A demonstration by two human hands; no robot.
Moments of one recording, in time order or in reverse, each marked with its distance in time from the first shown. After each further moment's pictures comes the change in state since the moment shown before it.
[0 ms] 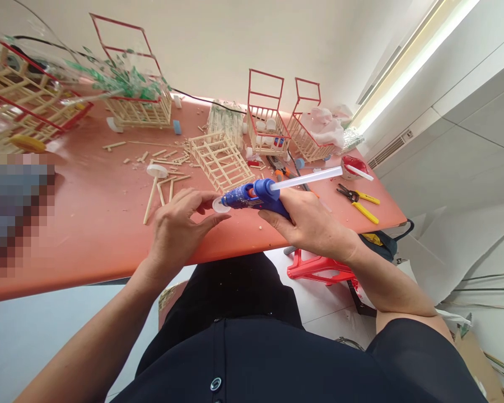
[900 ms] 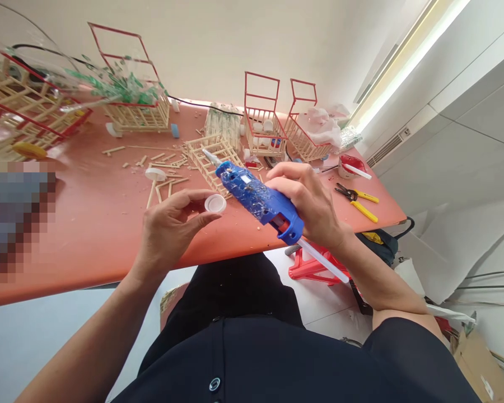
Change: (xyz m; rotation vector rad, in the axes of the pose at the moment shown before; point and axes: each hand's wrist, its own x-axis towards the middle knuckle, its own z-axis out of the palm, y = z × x) left_hand 0.003 0.006 -0.008 -0.441 -0.009 -0.260; right_hand -0.013 0.027 0.010 -0.180 0.425 -0.248
